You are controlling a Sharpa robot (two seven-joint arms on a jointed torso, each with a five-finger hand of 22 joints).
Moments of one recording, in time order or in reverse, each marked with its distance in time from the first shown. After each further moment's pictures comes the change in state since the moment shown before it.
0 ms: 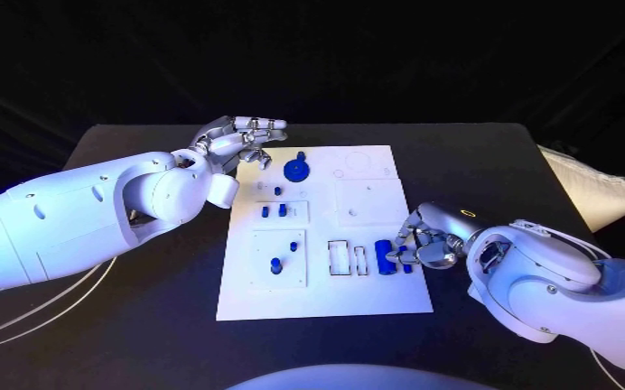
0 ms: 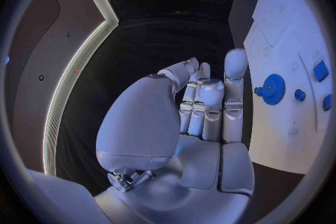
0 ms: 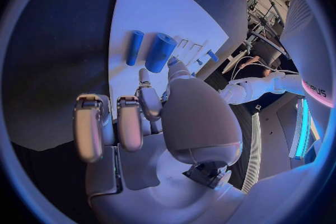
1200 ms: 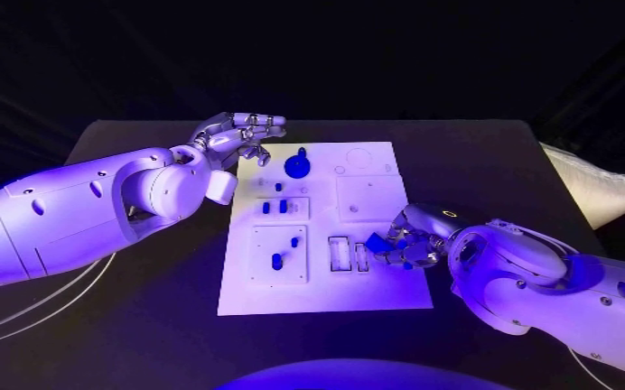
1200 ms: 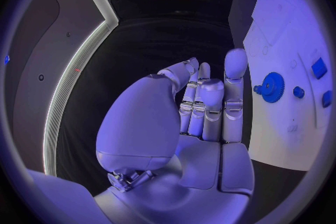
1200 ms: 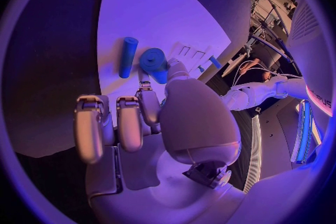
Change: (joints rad) left arm -0.002 -0.007 0.000 0.000 0.000 0.003 0.000; left_hand 0.000 0.000 0.000 0.000 0.000 0.000 0.000 0.000 0.000 0.000 0.000 0.000 0.000 0.000 0.000 0.000 0.000 0.000 0.000 0.000 0.000 0.000; right arm -0.035 0.084 0.002 -0.069 -0.016 0.001 -0.007; right_hand 0.052 0.080 -0.015 0.001 0.092 0.042 -0.028 0.057 0.037 0.027 -0.020 0.045 0.081 -0.002 -0.006 0.008 0.000 -0.011 0.007 -0.007 0.012 0.000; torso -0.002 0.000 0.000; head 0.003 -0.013
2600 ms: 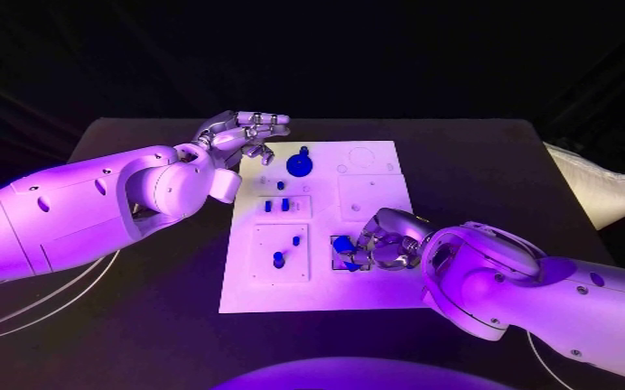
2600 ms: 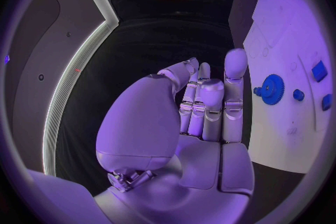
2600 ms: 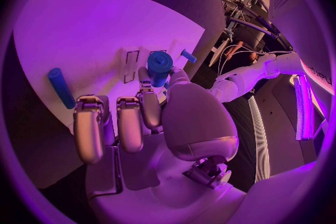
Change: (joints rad) left arm -0.001 0.004 0.000 0.002 0.000 0.002 0.000; left_hand 0.000 0.000 -0.002 -0.002 0.000 0.000 0.000 0.000 0.000 -0.001 0.001 0.002 0.000 0.000 0.000 0.000 0.000 0.000 0.000 0.000 0.000 0.000; right arm 0.006 0.097 0.007 0.035 0.198 -0.028 0.004; right_hand -0.087 0.087 -0.037 0.008 0.032 0.011 0.007 0.017 0.001 0.018 -0.004 0.000 0.027 0.002 -0.016 0.008 0.000 0.000 0.000 -0.014 0.004 0.001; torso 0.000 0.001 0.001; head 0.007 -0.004
